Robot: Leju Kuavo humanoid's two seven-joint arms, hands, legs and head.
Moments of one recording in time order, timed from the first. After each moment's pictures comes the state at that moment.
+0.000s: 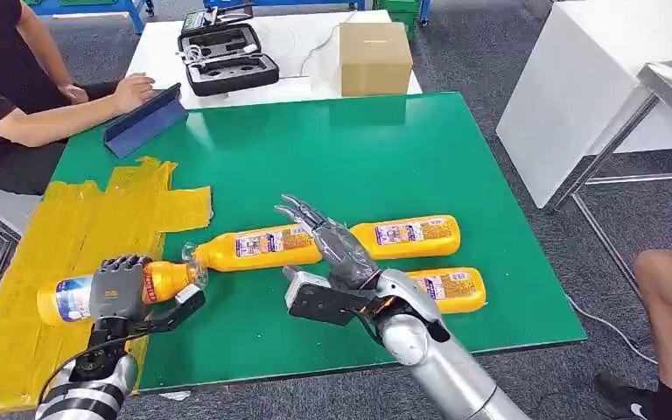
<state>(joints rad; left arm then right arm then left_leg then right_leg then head) -0.27 0.09 0.04 -0.76 -1.55 0.64 0.17 -0.34 0.01 0.66 -1.44 0.49 0.02 -0.17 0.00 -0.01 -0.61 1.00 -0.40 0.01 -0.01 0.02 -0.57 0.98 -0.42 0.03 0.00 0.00</state>
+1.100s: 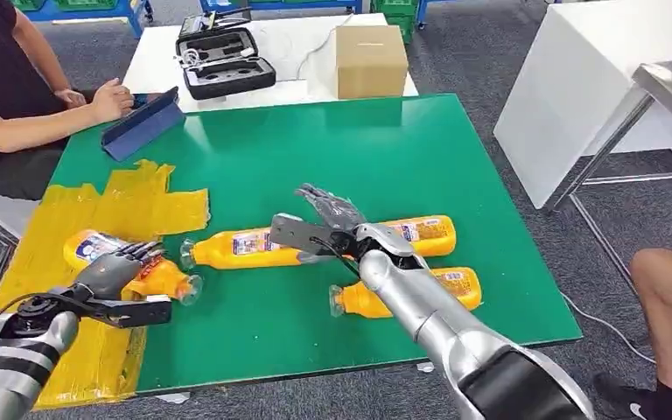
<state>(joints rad) -0.42 0.40 -0.26 -0.85 -1.15 -0.07 -0.38 -0.75 0.18 0.62 -0.65 0.63 0.02 -0.06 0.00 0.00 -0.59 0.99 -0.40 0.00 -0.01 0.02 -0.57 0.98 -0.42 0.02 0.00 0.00</state>
